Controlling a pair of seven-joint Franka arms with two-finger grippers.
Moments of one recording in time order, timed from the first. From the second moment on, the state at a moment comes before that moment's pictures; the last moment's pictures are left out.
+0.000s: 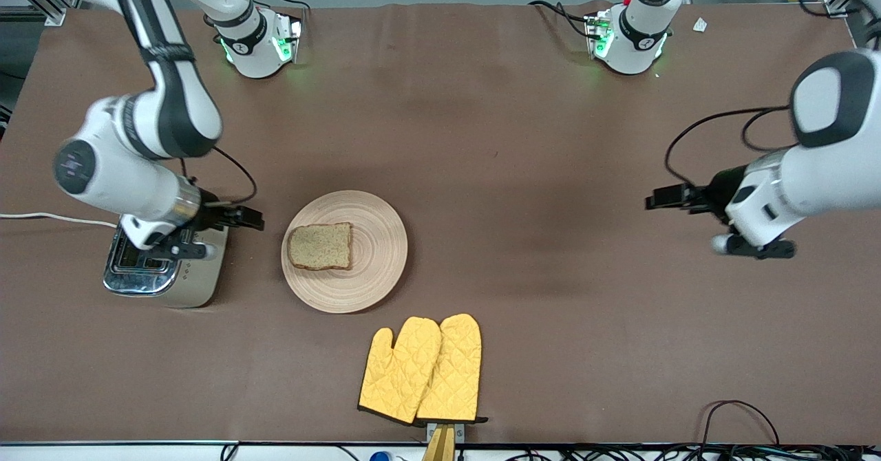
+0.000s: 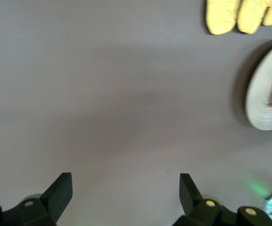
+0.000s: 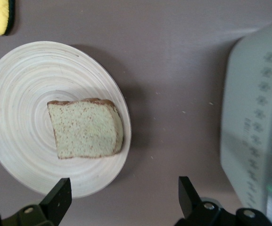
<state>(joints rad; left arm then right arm) -0.11 0.33 -0.02 -1.54 -0.41 1.68 -0.03 0.22 0.18 -0.14 -1.92 0.24 2.03 0.04</state>
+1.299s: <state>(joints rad) -0.59 0.97 -0.14 -1.30 -1.06 2.55 -0.04 0.05 0.02 -0.13 -1.52 -0.01 1.44 -0.07</state>
